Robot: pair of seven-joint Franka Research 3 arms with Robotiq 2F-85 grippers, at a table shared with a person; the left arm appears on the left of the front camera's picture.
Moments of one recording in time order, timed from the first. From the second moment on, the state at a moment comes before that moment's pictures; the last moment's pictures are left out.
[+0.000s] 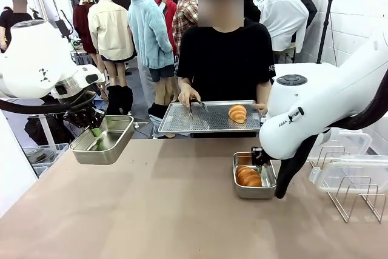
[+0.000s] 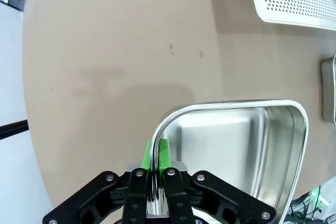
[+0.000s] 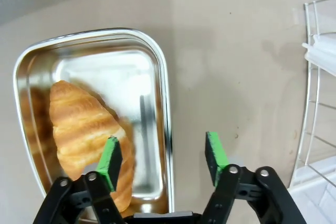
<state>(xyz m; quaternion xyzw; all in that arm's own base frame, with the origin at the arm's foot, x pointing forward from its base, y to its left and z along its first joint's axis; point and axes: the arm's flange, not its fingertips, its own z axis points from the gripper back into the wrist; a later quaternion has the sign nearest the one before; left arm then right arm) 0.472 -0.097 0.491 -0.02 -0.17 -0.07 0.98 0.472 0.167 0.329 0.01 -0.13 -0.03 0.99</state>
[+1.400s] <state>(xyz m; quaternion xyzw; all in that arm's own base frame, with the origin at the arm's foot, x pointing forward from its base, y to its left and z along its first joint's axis) 0.472 -0.097 0.491 -0.02 -0.17 -0.07 0.98 0.390 0.118 0.505 -0.01 -0.27 0.10 0.96</state>
